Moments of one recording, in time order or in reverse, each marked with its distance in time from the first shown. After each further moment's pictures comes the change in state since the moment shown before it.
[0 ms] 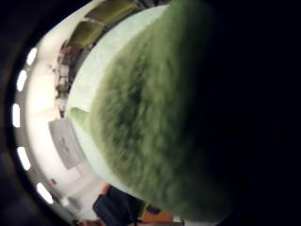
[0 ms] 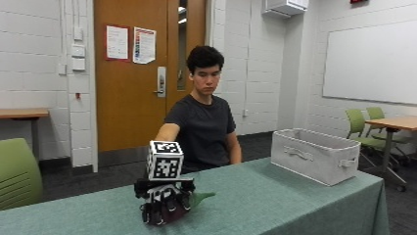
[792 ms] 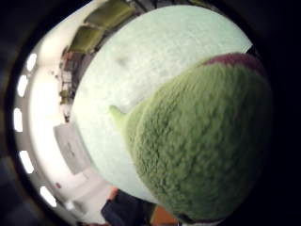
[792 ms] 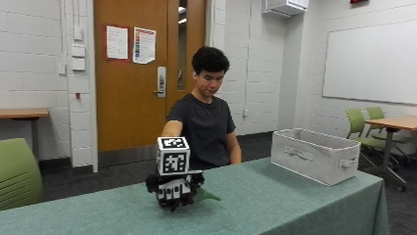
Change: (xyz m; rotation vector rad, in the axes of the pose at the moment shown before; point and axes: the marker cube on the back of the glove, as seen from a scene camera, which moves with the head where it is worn) arm -0.035 0.017 -0.010 -0.001 -0.095 0.035
